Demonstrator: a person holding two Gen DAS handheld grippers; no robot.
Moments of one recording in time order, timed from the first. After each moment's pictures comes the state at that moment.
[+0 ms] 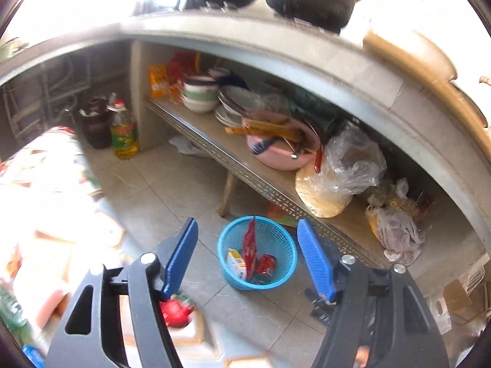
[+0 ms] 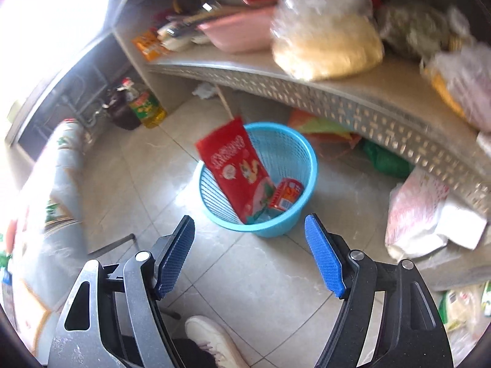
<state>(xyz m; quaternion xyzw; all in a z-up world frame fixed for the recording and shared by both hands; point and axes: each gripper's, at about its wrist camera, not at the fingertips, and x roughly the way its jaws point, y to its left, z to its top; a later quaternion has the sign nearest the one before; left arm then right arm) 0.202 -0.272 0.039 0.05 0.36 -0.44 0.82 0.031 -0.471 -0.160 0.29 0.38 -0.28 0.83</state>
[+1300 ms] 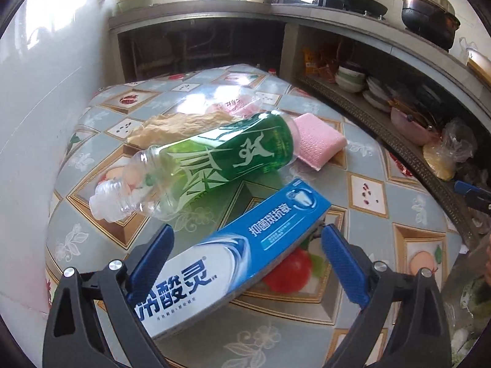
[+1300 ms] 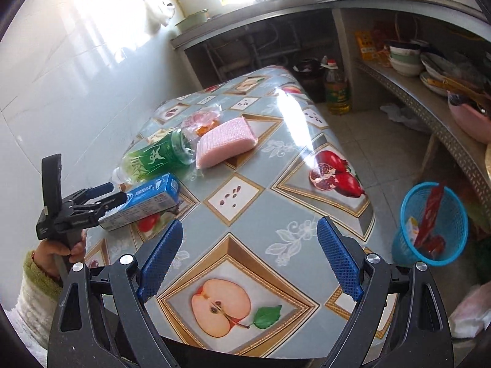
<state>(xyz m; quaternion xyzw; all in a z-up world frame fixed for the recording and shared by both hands) 0.207 0.095 -0.069 0.05 0.40 -0.22 0.89 0.112 -0.238 -0.014 0.16 0.38 0.08 0.90</state>
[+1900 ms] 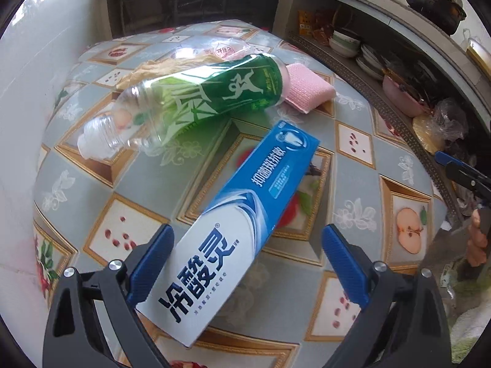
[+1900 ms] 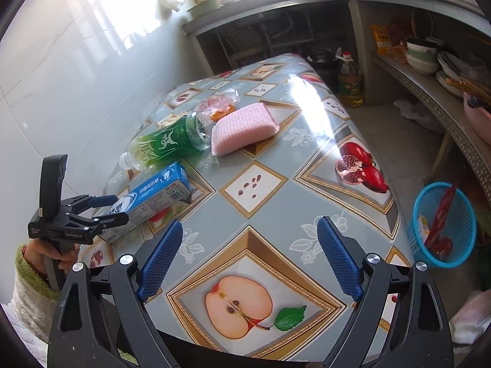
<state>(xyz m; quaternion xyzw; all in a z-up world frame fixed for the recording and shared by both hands) 0.175 0.106 -0.081 0.03 0.50 -0.25 0.83 0.119 -0.217 -0.017 0.15 0.40 0.11 0.90</state>
